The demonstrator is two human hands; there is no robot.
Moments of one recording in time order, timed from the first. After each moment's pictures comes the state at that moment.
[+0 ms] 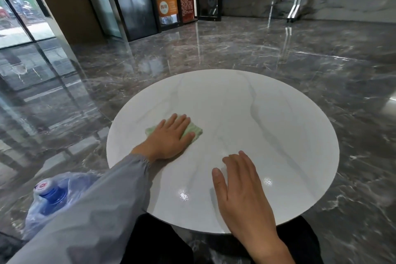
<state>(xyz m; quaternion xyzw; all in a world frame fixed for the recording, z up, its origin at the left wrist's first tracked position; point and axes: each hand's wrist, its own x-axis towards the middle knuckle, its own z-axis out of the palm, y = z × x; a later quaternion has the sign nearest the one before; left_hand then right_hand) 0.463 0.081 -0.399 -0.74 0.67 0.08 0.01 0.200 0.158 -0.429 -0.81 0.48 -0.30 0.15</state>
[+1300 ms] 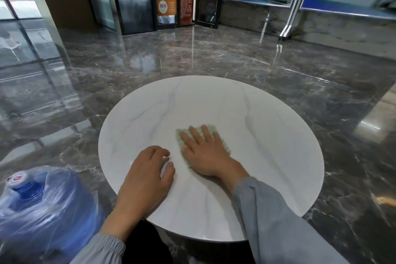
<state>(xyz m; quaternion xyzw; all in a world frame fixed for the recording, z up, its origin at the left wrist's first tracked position) 0.429 0.192 -0.431 -0.75 0.58 -0.02 -0.33 0.290 0.040 -0.405 -0.91 0.38 0.03 0.13</state>
